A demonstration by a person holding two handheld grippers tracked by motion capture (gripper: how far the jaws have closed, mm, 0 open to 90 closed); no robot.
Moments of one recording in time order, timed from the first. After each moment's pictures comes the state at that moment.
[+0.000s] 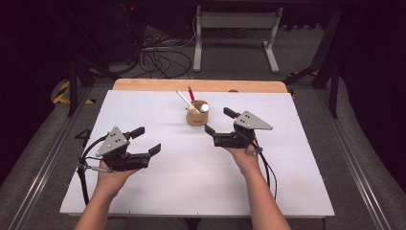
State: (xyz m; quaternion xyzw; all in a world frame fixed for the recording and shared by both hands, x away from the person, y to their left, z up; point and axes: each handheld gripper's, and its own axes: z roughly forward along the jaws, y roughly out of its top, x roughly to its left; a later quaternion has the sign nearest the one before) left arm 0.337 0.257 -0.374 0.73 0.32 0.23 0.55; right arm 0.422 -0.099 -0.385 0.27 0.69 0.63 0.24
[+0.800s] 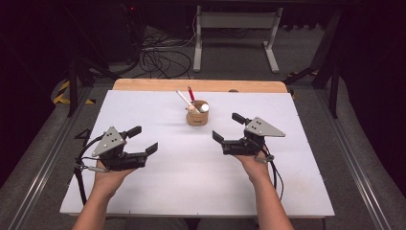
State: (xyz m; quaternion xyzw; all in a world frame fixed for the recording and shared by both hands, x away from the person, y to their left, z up) left arm 0.337 0.264 -0.372 0.73 0.32 0.24 0.55; right arm 0.400 -0.122 -0.381 0.27 0.69 0.64 0.23
